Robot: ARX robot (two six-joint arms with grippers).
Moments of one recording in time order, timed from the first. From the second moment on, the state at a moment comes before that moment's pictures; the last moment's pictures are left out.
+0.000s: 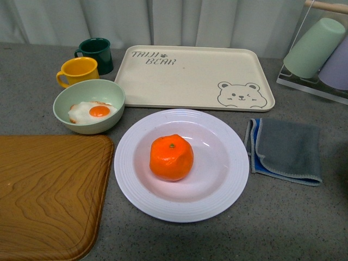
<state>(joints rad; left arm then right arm) 0.00 0.35 0.02 0.35 0.00 -0.01 0.00 0.00 0.01 0.00 0.00 0.00</state>
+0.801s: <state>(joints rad) 0.00 0.01 0.02 0.00 0.00 -0.01 0.00 0.00 0.01 0.00 0.00 0.00</state>
